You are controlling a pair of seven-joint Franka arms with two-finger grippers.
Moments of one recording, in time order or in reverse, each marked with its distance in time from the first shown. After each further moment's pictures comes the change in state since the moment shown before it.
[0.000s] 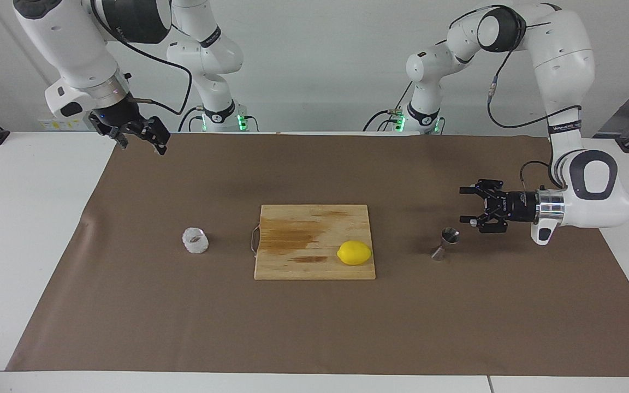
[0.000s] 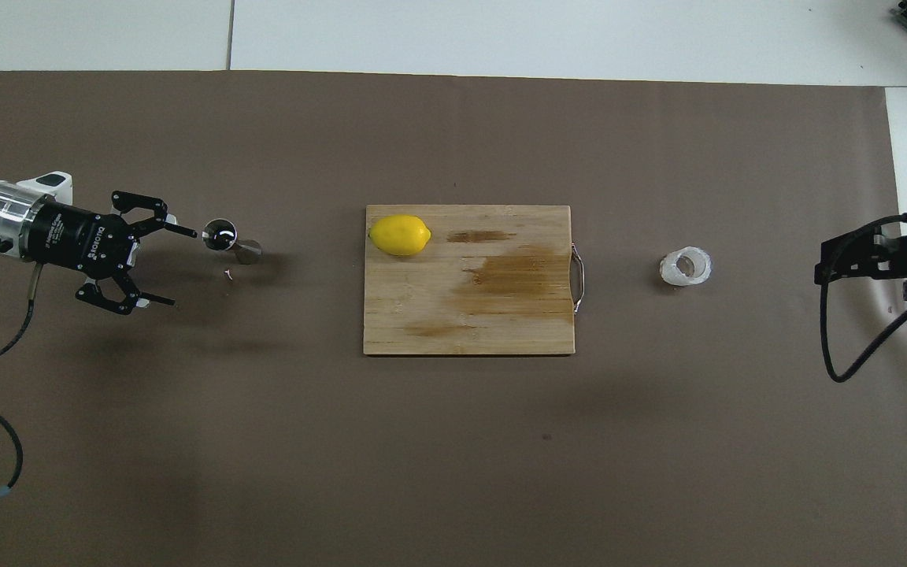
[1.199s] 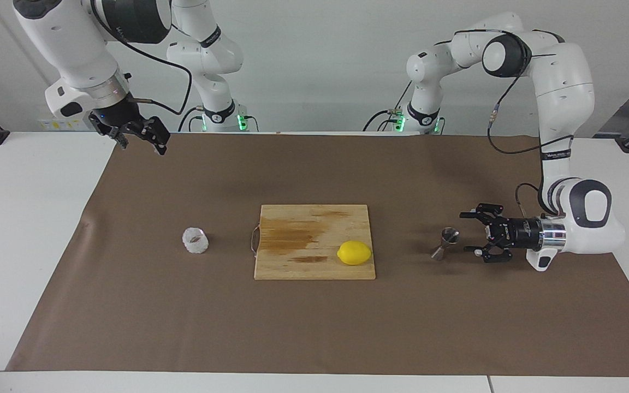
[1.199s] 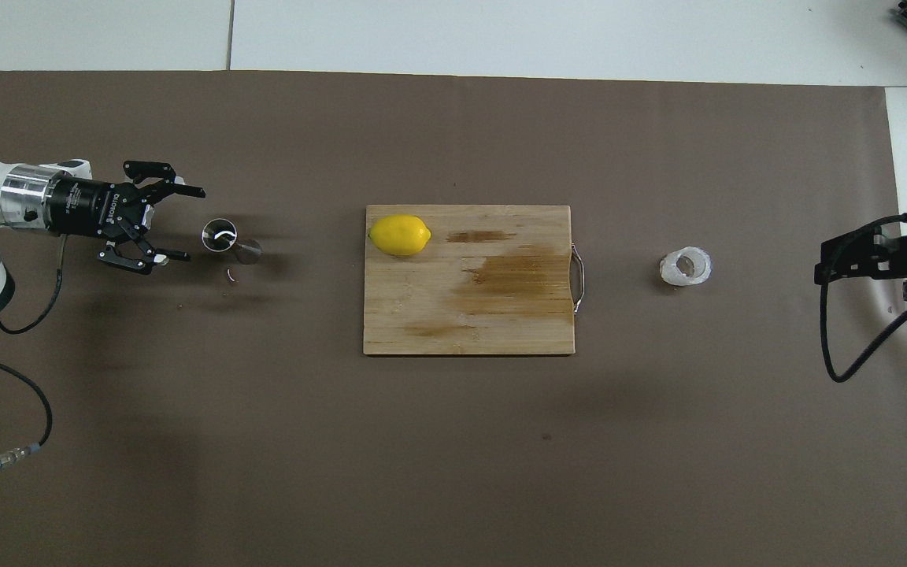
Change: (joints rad) left arm 0.019 0.191 -0.041 0.149 -0.132 0.050 -0.153; right arm 0.000 0.000 0.000 0.000 0.000 0.000 0.000
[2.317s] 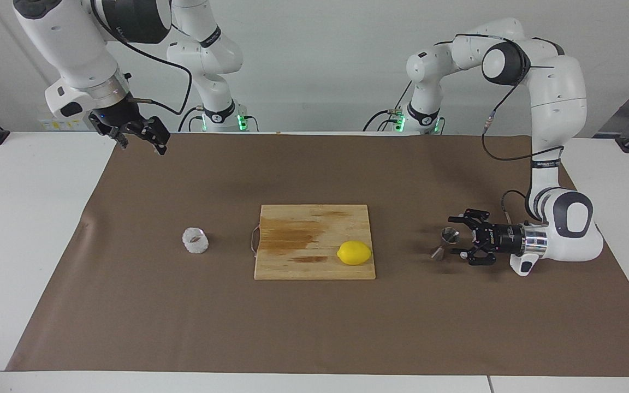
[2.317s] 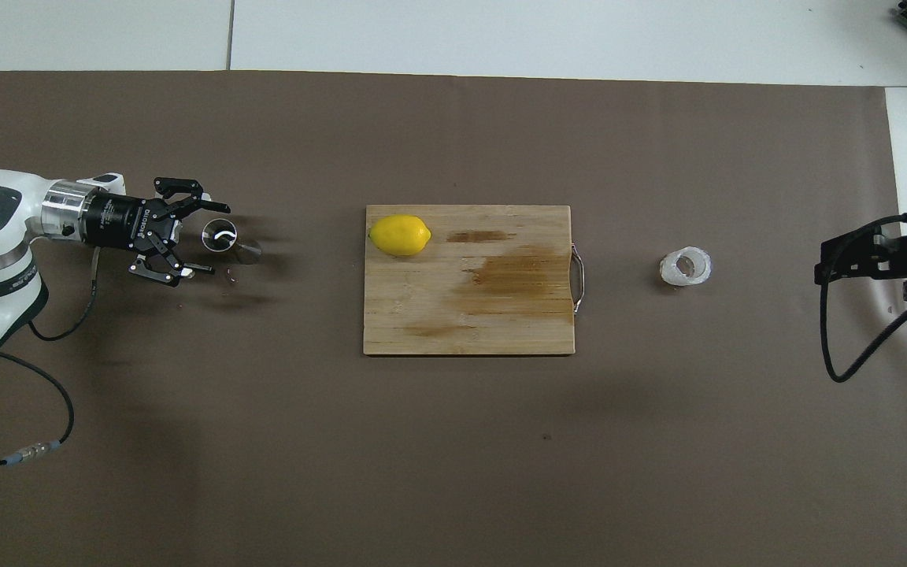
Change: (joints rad) left arm -0.002 0.057 -0.025 -0.028 0.019 0.017 0.124; right arm 0.000 0.000 0.000 0.000 0.000 0.000 0.000
